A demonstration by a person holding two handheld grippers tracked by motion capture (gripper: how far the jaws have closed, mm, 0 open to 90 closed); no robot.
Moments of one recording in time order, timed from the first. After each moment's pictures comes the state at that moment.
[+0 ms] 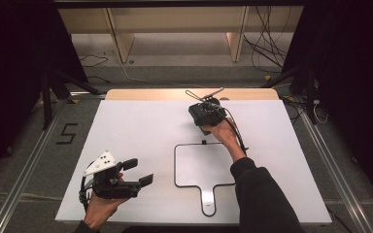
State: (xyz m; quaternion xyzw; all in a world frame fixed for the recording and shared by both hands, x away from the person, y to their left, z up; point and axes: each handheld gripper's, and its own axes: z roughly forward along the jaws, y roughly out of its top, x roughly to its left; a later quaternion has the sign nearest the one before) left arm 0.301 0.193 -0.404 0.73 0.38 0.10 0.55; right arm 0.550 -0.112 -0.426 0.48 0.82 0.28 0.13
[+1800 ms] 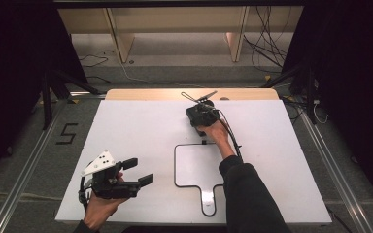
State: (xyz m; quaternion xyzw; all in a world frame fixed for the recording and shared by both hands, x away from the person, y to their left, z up) left arm 0.300 0.193 -0.402 0.73 0.38 0.10 0.56; right arm 0.573 -0.097 -0.458 0.51 0.81 0.26 0.12
